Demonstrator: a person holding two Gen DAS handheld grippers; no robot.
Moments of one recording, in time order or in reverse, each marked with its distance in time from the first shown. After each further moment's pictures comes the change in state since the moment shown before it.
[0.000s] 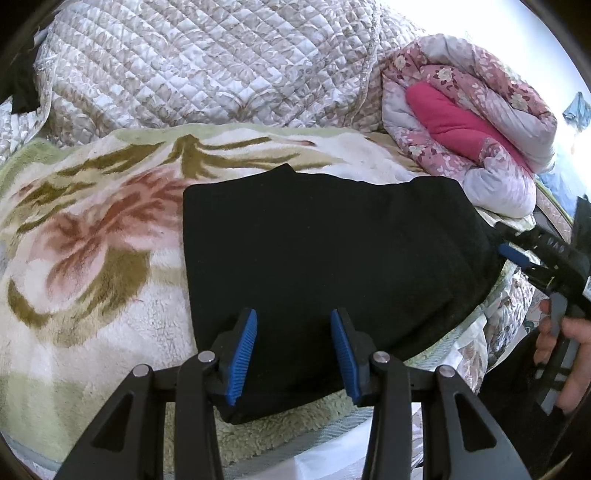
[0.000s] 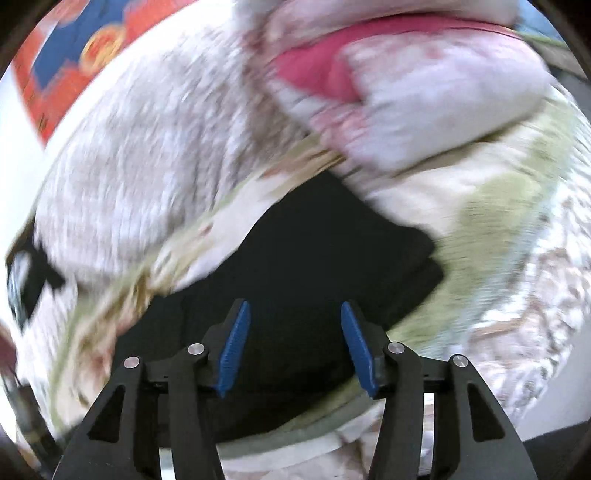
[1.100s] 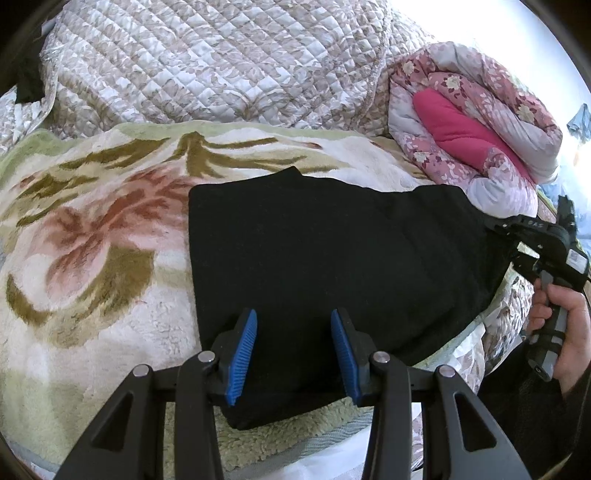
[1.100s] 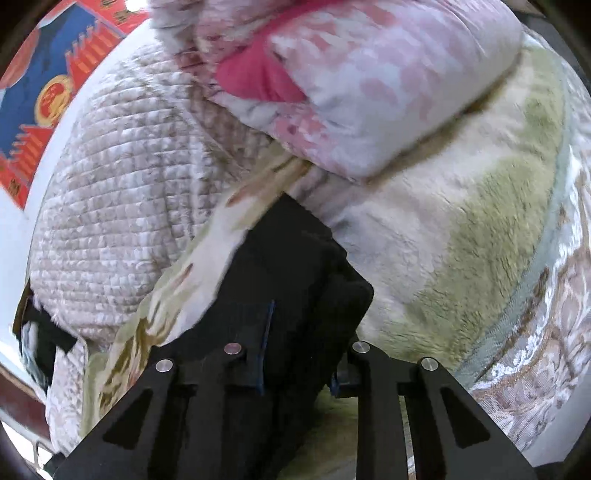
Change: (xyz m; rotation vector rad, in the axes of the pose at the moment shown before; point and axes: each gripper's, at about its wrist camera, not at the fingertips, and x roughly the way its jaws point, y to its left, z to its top) left arm -0.001 0.008 0.005 -0.044 -0.001 -0.009; right arm 0.028 -0.002 0.038 0.106 0.050 0.054
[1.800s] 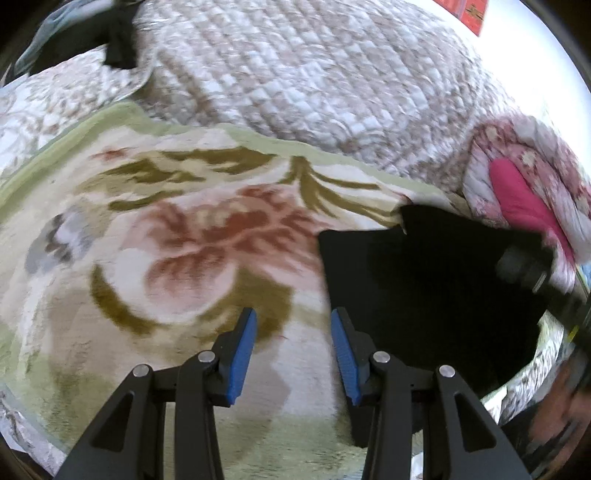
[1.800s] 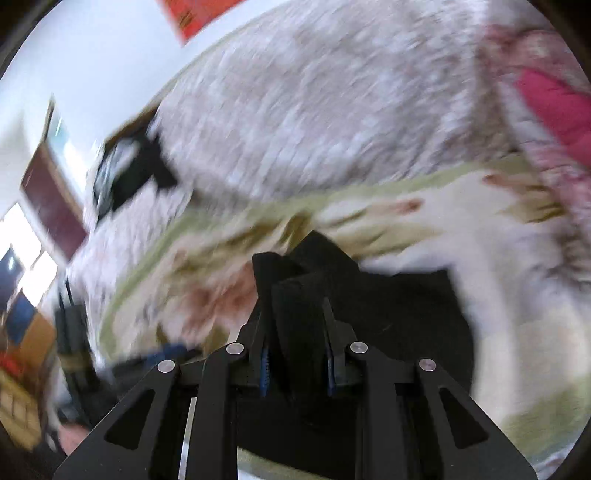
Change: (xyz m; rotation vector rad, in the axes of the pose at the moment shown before) left arm -0.033 0.085 0.020 -0.242 -0.069 0.163; right arm 0.037 0.206 -0.121 -0.652 0.298 0.320
